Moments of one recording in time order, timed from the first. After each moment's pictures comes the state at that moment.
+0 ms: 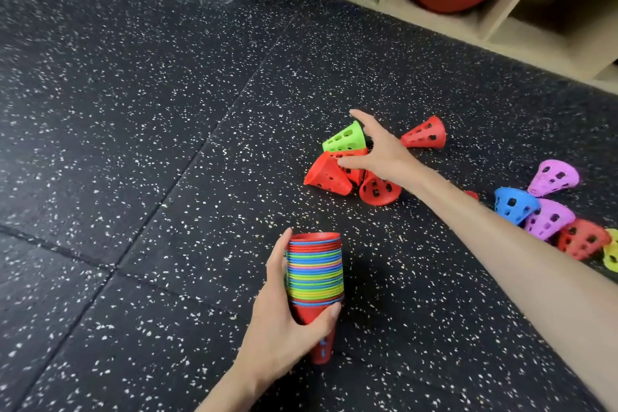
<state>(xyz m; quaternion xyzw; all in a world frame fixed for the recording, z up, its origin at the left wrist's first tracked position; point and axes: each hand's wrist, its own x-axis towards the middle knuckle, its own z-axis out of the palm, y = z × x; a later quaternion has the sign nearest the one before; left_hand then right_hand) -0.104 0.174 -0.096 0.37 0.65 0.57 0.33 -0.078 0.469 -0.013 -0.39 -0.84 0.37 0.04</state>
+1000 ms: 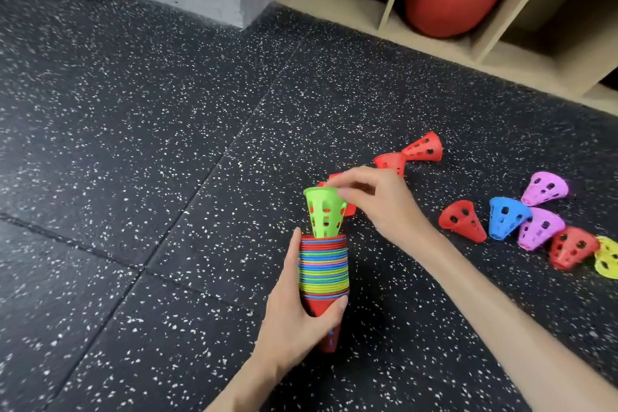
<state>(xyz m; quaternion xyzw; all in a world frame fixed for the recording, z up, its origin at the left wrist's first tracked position) -0.104 0.172 -0.092 0.37 0.67 0.57 0.31 -0.054 0.367 0.023 -0.28 -0.84 0.42 0.18</state>
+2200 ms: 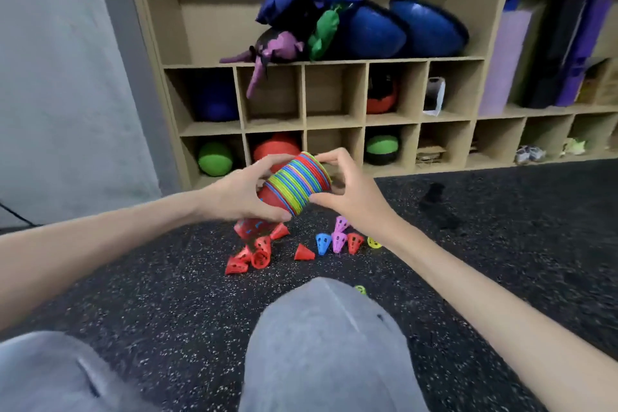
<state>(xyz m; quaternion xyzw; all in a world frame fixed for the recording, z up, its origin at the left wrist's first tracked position) 0.070 0.032 0.409 0.79 0.52 0.27 0.19 0.312 0.066 0.380 -0.28 -0.80 0.28 0.45</state>
